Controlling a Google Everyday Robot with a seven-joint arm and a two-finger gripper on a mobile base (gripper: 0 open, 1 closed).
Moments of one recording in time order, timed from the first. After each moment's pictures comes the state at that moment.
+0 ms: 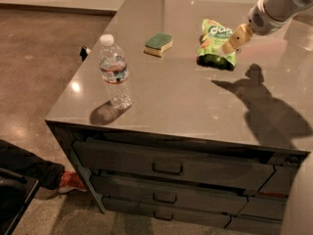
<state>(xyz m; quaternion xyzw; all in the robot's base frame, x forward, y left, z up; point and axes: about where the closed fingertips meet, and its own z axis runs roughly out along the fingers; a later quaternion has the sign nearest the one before) 0.707 -0.287 0.928 -0.26 0.92 -0.01 0.30</state>
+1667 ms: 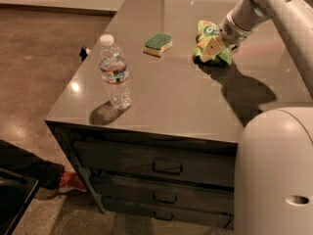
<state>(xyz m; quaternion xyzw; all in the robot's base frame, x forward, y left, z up) 0.755 -0.226 0.865 -0.28 0.93 0.06 0.25</state>
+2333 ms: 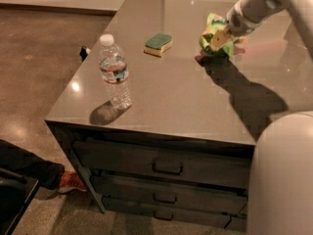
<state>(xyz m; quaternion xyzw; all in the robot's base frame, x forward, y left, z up) 0.743 -0.229 0.903 -0.28 0.91 0.07 0.28</state>
